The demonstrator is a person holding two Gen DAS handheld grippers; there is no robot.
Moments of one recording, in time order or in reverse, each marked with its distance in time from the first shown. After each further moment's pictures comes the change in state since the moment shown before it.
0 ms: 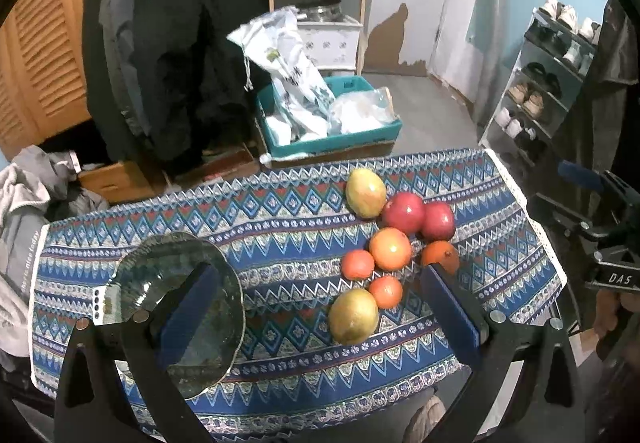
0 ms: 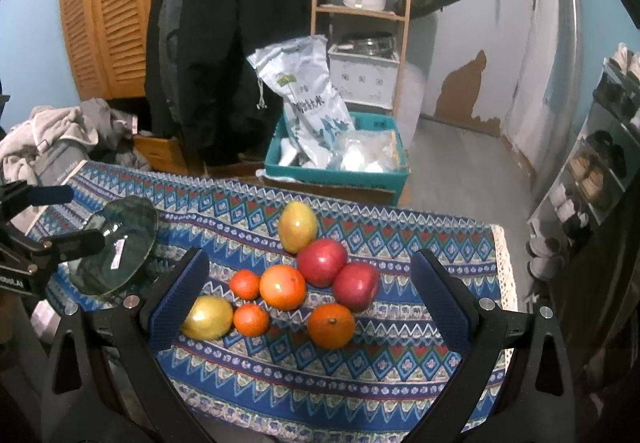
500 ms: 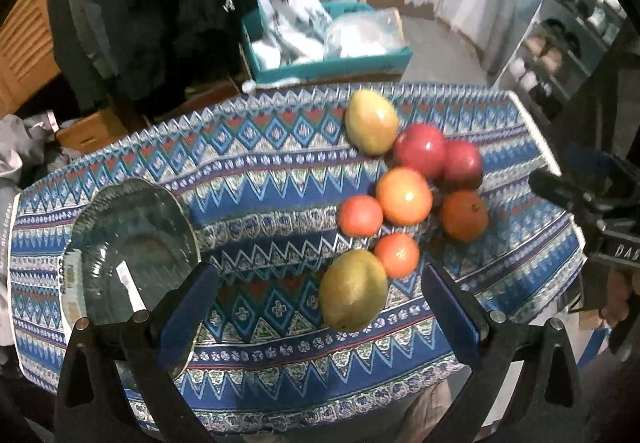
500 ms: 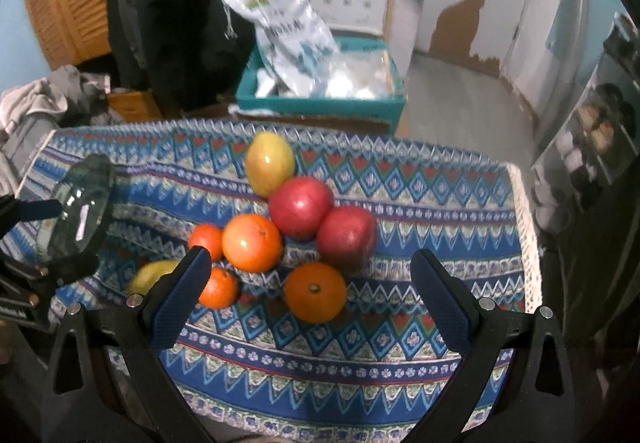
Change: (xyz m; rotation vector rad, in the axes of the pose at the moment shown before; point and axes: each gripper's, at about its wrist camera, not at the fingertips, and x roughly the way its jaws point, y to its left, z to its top) left arm 0.094 -0.012 -0.022 -0.001 0.241 0.001; right arm 0.086 -0.030 -0.027 0.064 0.242 -0.016
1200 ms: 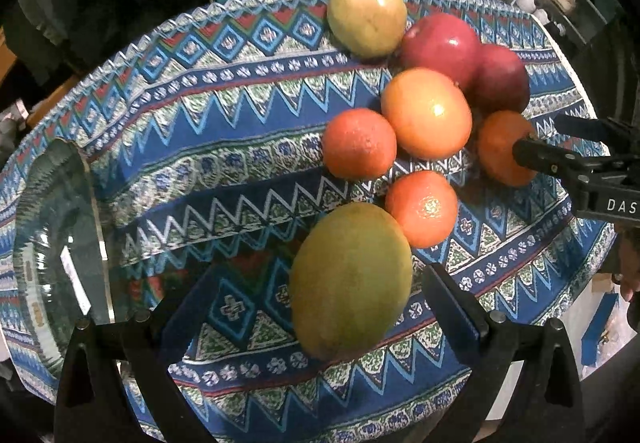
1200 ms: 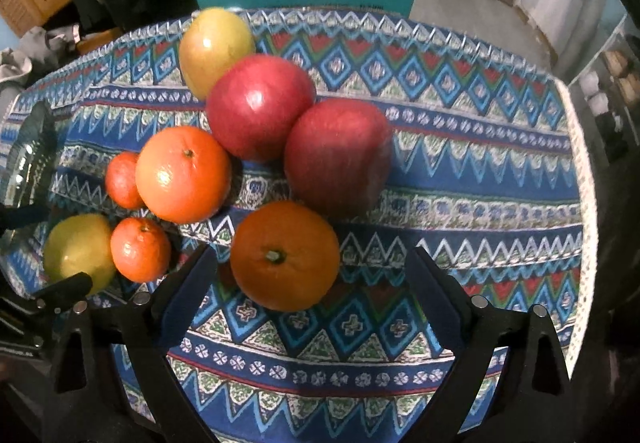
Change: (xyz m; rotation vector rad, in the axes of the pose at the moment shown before) left arm 0.098 -0.021 -0.017 0.060 0.213 -0.003; right arm 0.109 -0.018 -0.034 0.042 0.273 0.030
